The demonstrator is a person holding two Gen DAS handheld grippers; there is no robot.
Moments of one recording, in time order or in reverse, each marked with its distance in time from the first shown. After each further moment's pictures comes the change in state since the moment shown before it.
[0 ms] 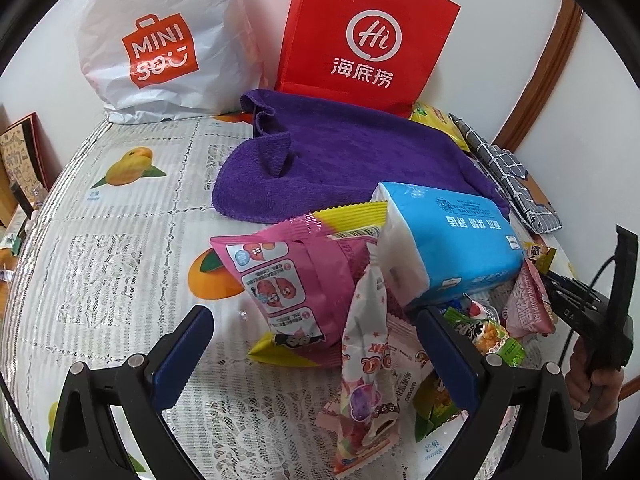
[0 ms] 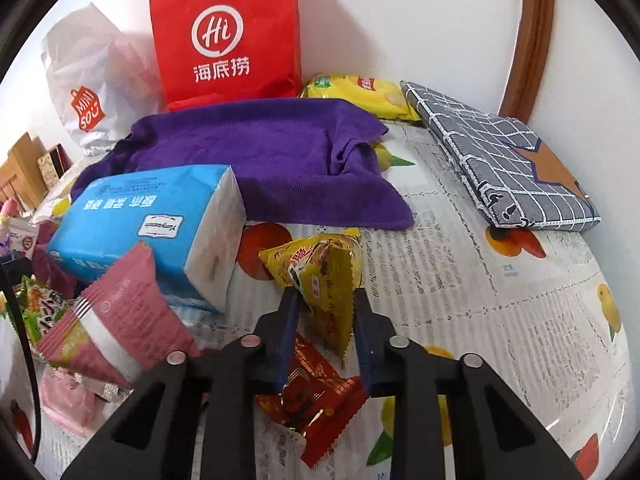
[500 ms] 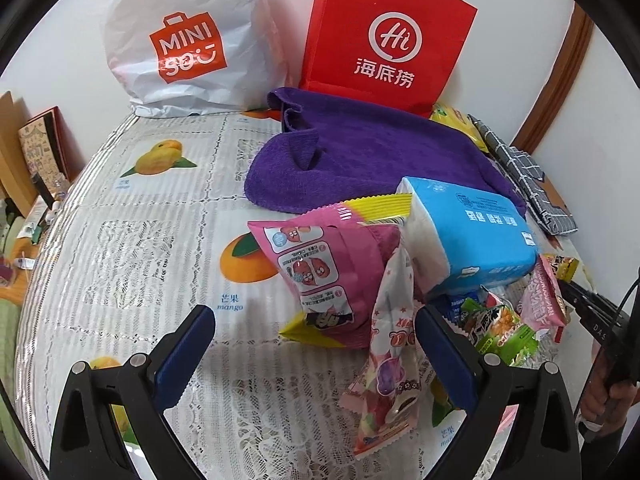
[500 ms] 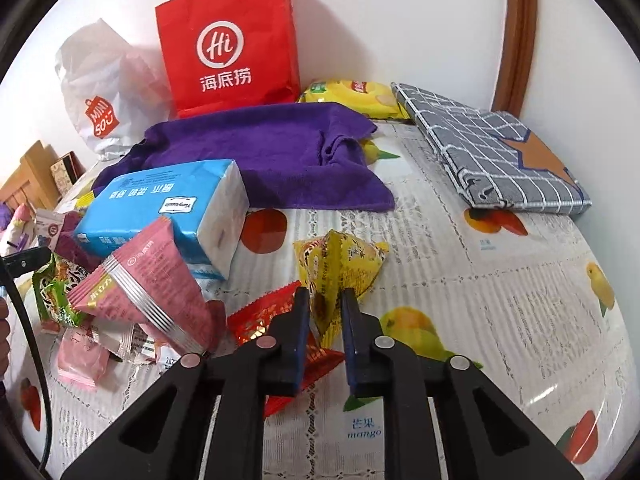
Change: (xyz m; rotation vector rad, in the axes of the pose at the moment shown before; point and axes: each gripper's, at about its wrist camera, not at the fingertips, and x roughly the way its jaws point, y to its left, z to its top) left arm -0.010 0.006 -0.007 -0.027 0.003 0.076; right arm -0.022 -0.010 -0.013 0.006 -0.022 0.021
